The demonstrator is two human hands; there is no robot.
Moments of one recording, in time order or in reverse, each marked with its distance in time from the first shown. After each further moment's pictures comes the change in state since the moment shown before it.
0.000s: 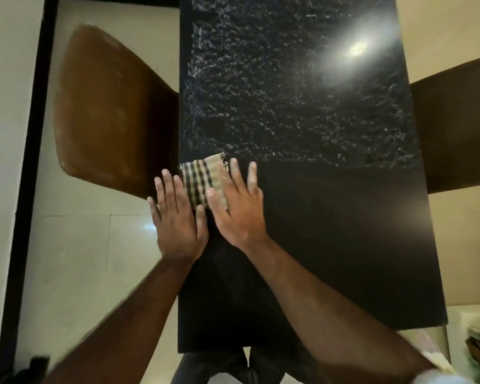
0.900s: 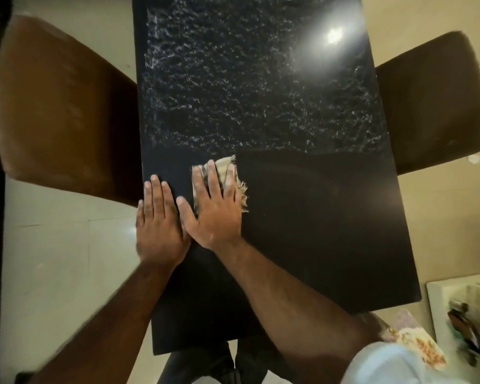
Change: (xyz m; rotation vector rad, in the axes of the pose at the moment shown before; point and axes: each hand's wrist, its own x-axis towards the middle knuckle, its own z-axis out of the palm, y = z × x) left_hand -0.014 0.017 0.016 0.219 -0.192 0.078; right_hand -0.020 0.028 0.020 -0.301 0.142 0.014
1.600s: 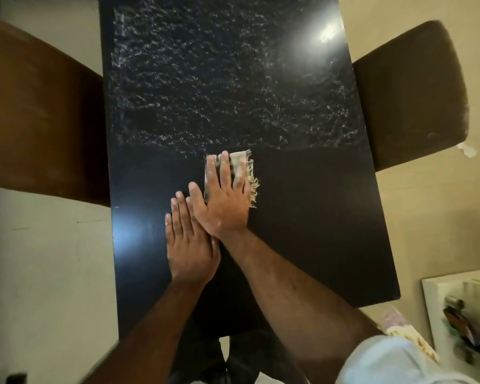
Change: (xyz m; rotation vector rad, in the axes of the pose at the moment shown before) left_hand -0.044 0.124 0.036 -0.048 0.019 0.020; right_hand 0.009 0.077 -0.020 0.040 0.024 0.128
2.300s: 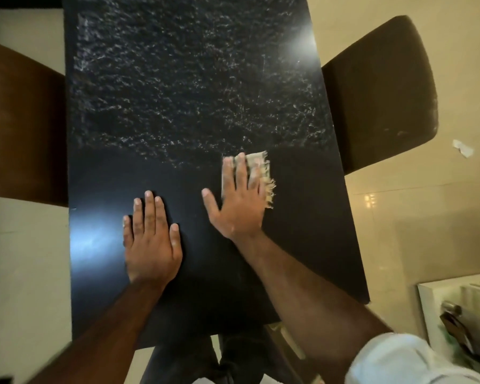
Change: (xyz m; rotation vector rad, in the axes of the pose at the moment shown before) left_hand 0.001 0.026 -0.003 0.117 0.039 -0.064; right_hand 0.000 0.129 -0.040 -0.058 0.031 -0.023
